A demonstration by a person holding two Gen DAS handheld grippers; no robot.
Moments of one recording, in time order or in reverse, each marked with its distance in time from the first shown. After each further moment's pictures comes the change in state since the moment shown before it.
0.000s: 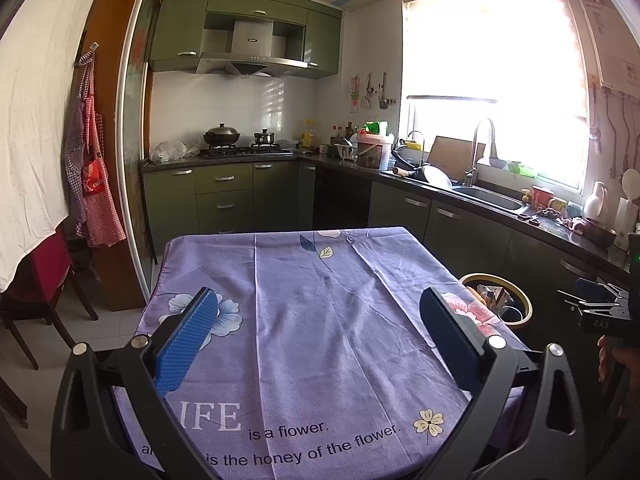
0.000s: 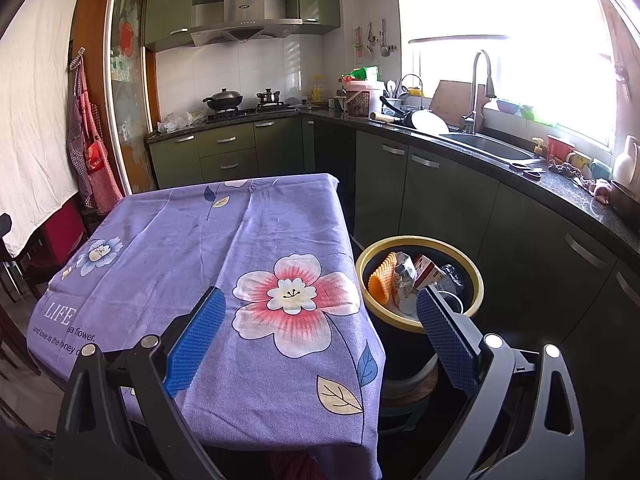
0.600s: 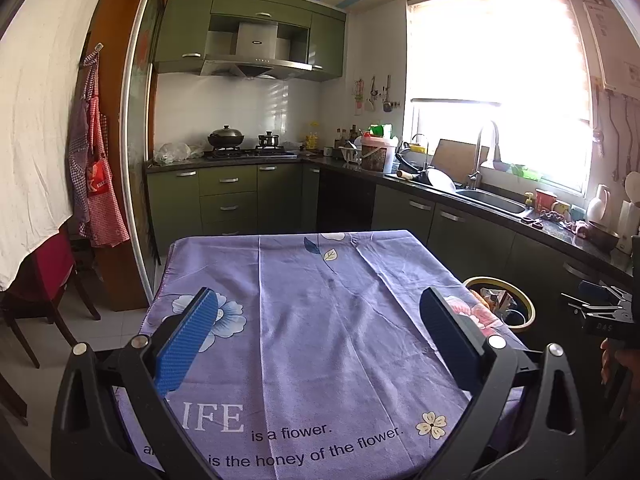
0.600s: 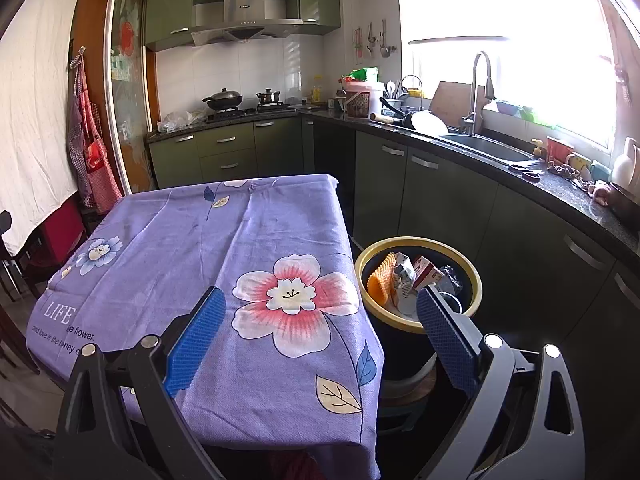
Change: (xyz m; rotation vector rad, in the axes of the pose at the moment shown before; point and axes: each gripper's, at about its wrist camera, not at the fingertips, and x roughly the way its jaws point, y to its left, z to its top) left arm -0.001 0.003 0.001 -0.007 -0.007 0.011; right arm -0.002 0.000 0.001 0.001 -0.002 0.000
